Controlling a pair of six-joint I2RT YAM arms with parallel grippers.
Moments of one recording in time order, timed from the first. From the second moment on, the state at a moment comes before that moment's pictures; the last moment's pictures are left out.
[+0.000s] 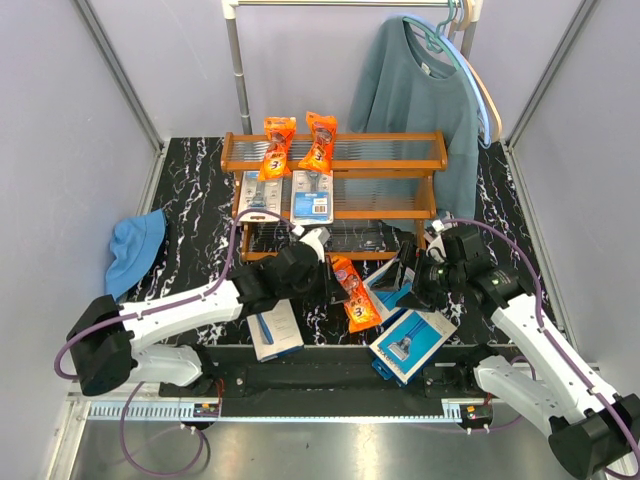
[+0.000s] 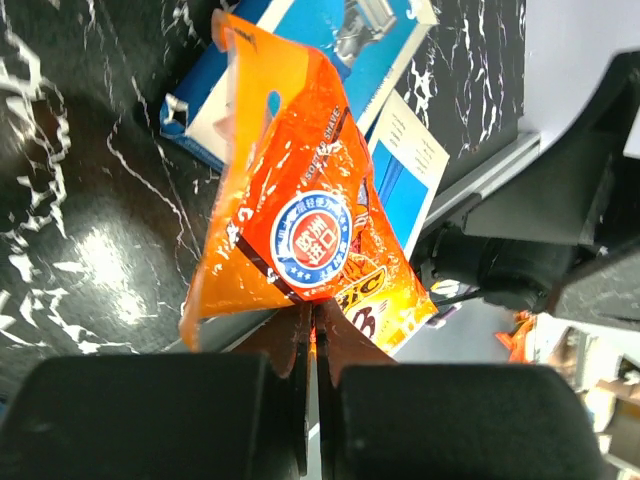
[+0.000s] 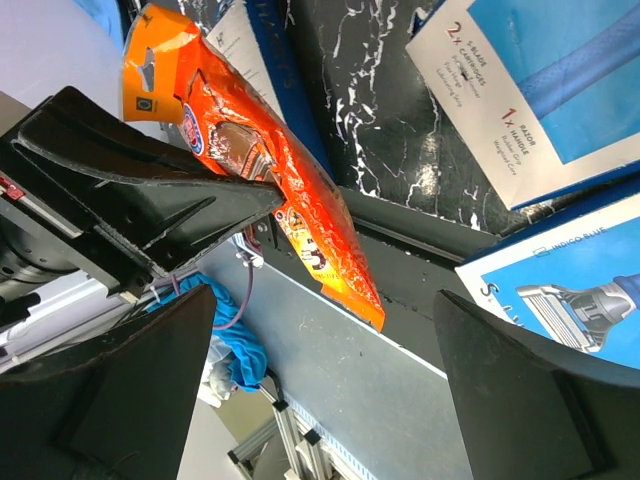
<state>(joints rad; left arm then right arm) -1.00 1.24 0.79 -0.19 0.08 -0.98 0.42 0.85 0.77 -0.74 -0.52 0.88</state>
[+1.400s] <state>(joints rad) -0.94 1.26 0.89 -0.03 0.44 -0.79 0.42 0.75 0.68 -0.59 -0.69 0.89</state>
